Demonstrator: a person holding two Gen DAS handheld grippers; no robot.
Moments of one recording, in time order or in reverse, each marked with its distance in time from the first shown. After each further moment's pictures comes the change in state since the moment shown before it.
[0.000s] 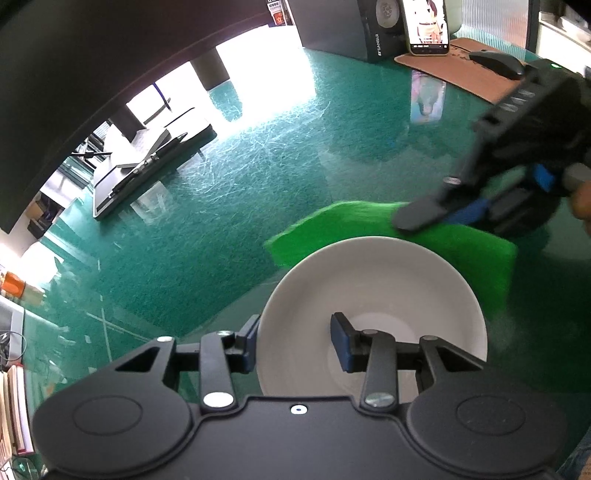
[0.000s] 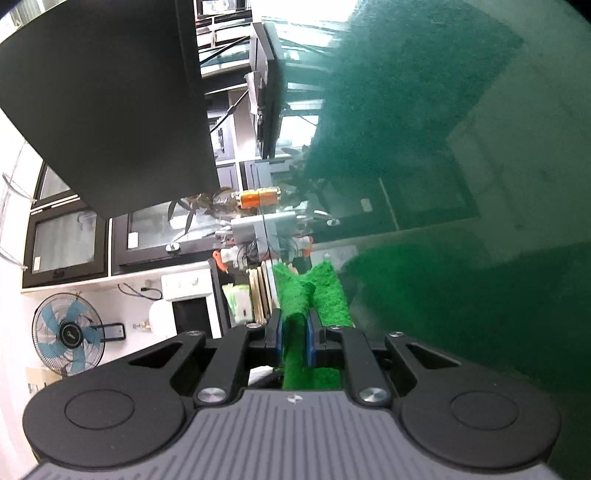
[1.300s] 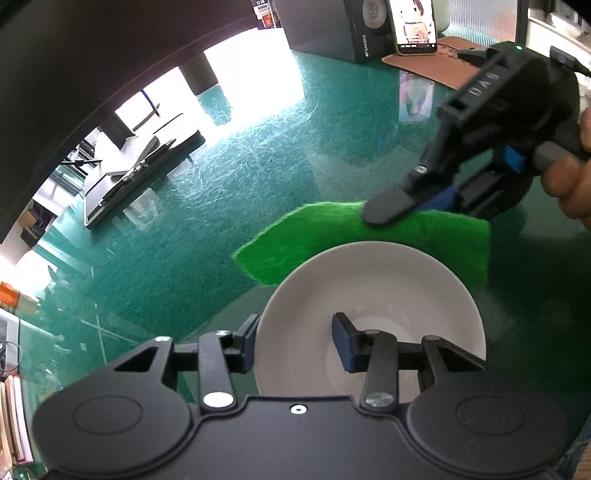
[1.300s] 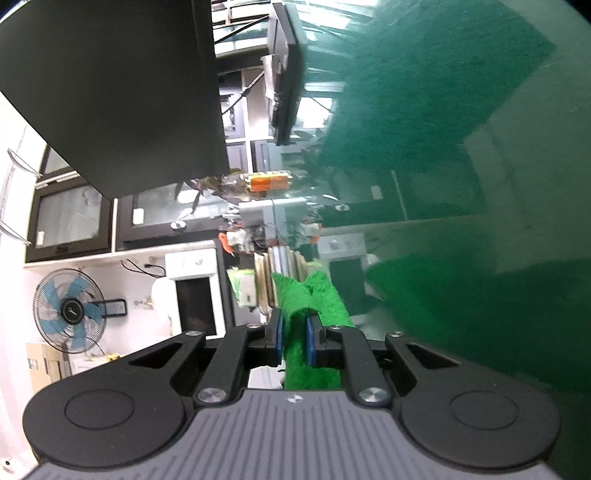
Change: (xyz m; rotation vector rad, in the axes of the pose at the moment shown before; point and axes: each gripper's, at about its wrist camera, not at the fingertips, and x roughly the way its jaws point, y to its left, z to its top) left arm 0.000 -0.005 0.001 0.021 -0.009 -0.026; right arm 0.001 0.007 0.015 -0.045 0.091 0.003
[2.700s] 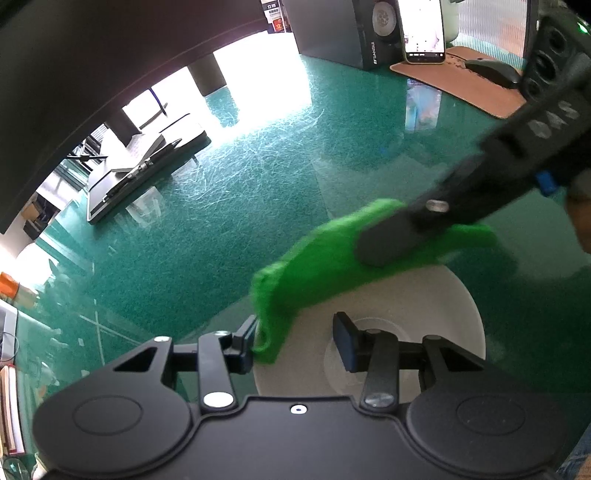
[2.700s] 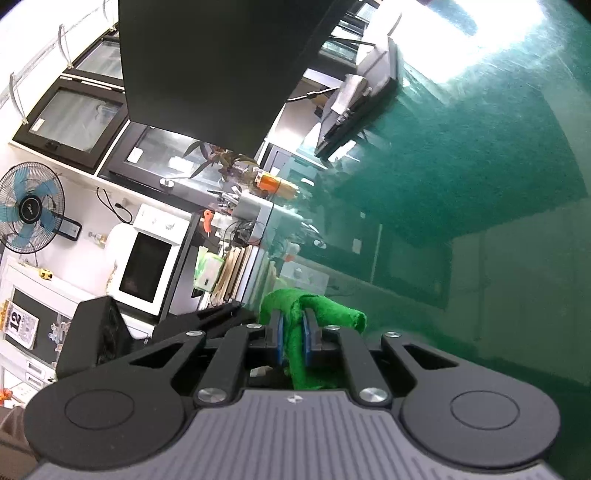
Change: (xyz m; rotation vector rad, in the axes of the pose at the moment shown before) left arm 0.000 0.002 -0.003 -0.037 -0.024 0.003; right arm -0.006 0.053 -0.039 -0.441 -0.066 -0.148
